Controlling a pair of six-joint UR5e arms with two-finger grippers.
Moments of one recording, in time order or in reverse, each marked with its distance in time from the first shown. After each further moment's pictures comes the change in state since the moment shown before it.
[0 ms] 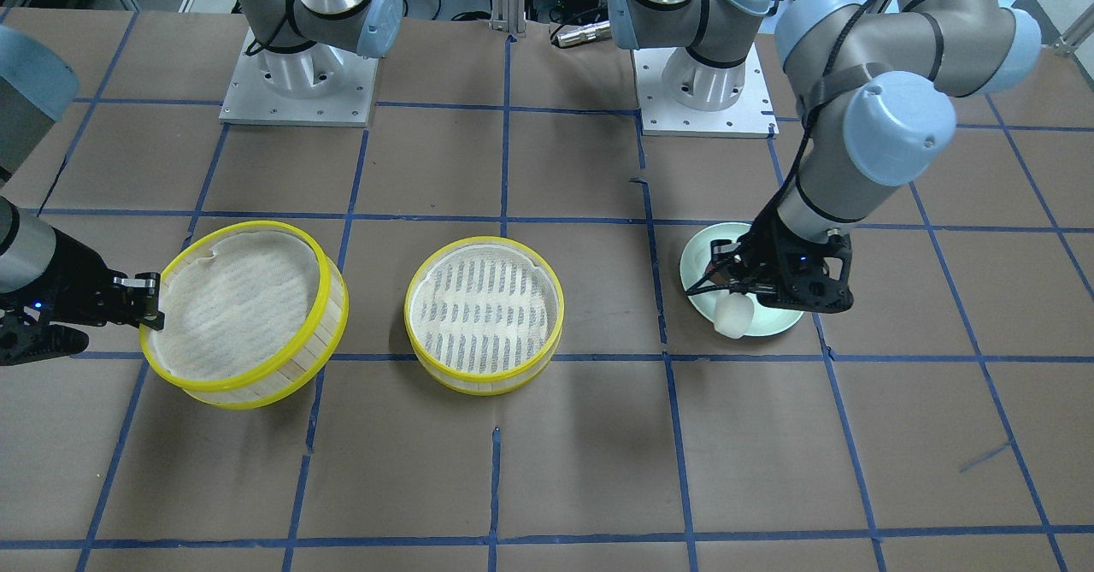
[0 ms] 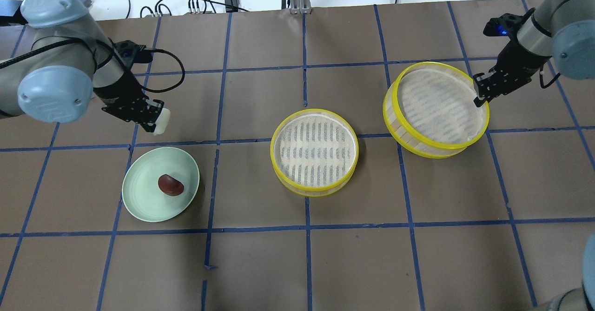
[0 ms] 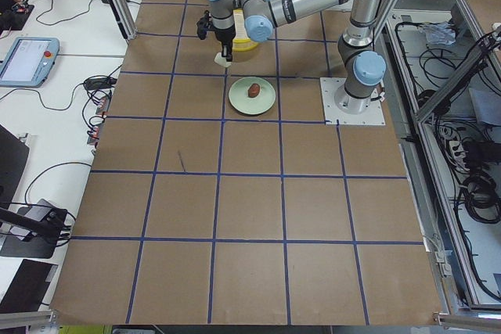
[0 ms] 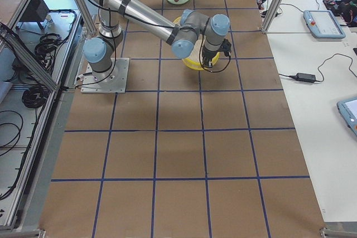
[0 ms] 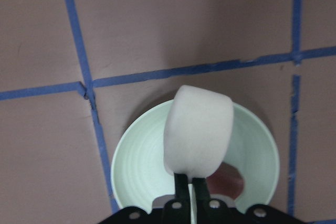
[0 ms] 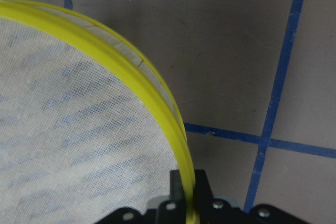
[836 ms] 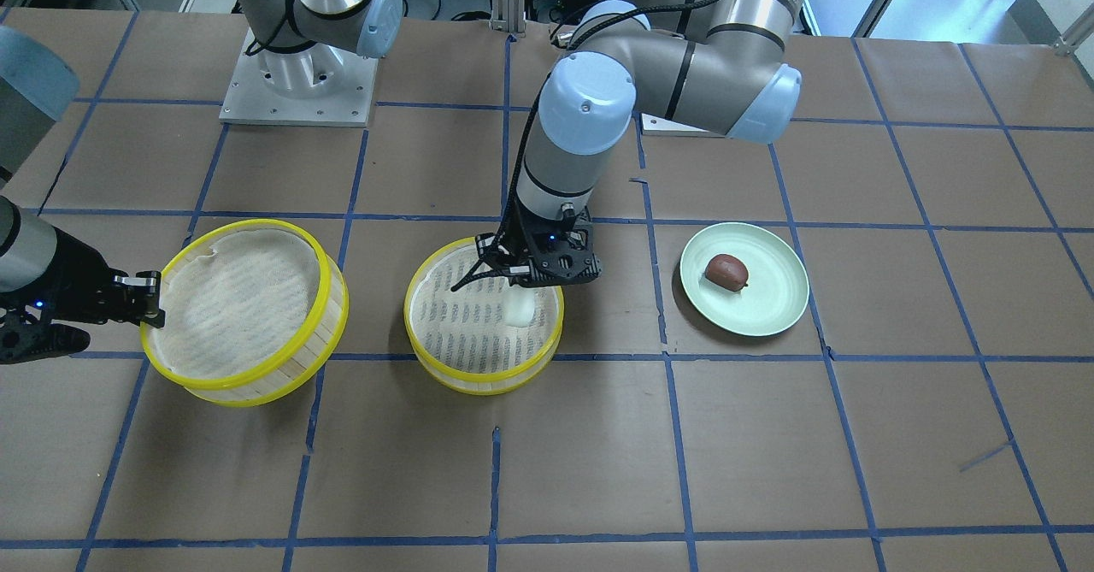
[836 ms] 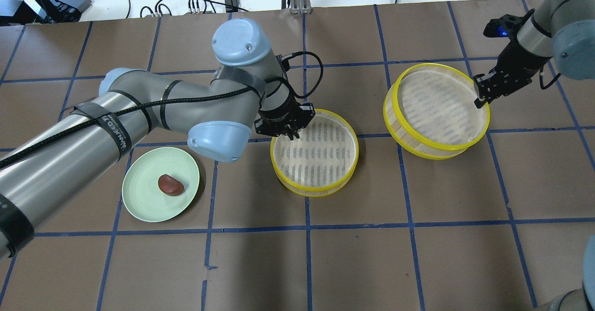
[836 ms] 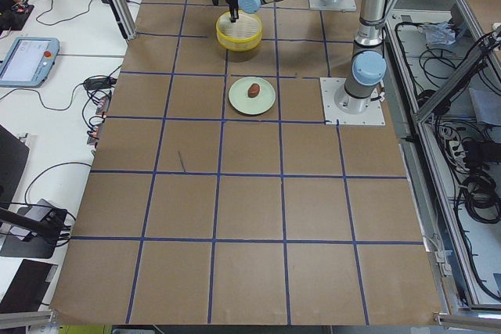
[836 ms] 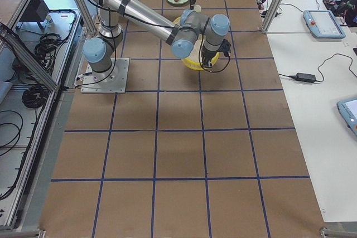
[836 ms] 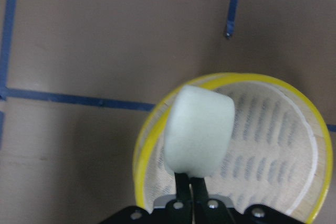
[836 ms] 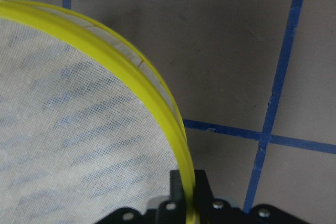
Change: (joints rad) left arm -0.415 -0.123 -0.007 0.236 -0.082 -0.676; right arm 0.000 -0.001 0.001 0.009 -0.005 0.004
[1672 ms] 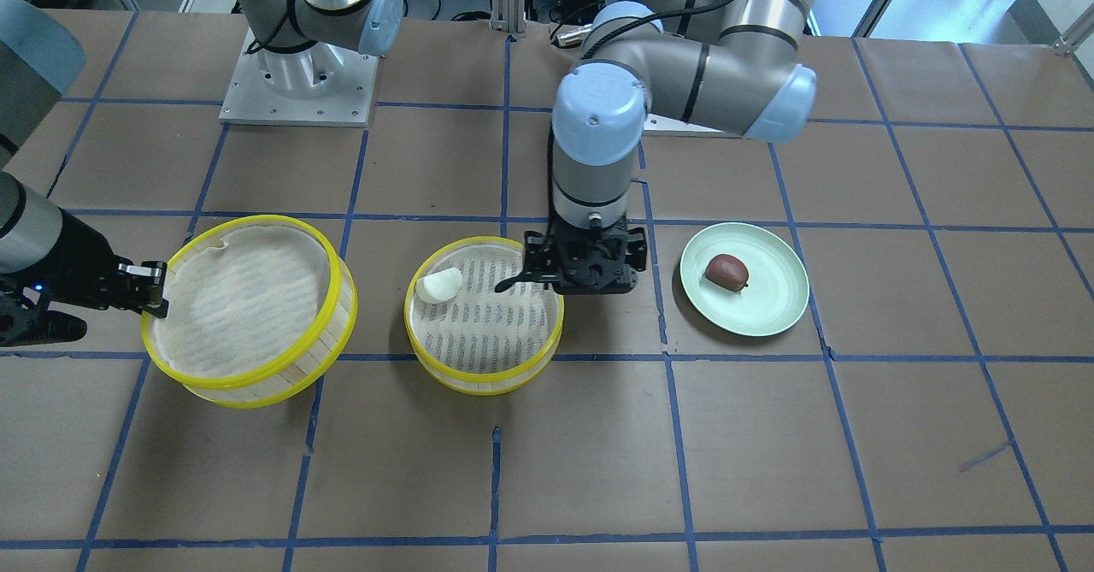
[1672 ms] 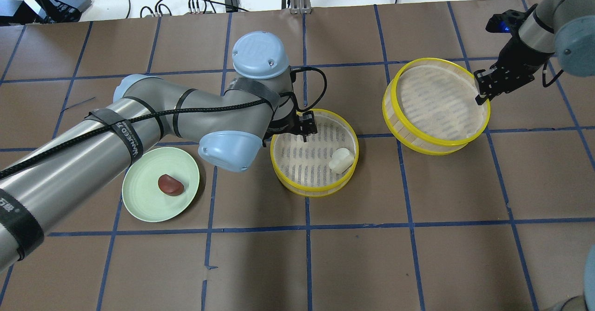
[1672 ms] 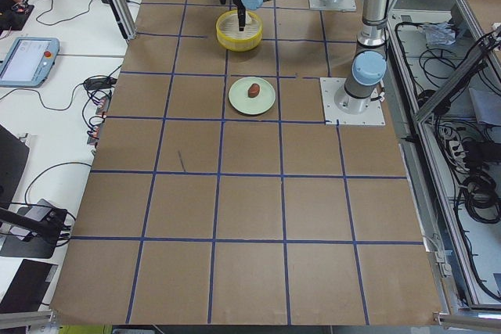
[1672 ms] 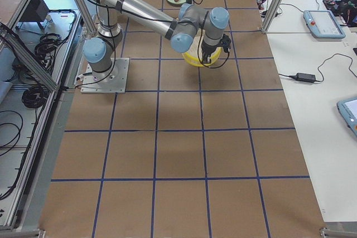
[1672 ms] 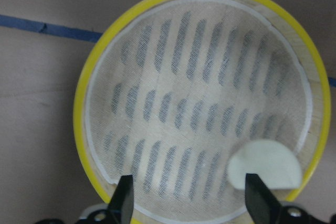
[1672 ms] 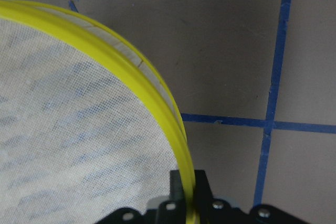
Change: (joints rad) left arm 0.096 0.044 -0.030 -0.092 0.235 0.319; right arm 0.049 -0.054 -0.010 0.030 -0.019 0.151
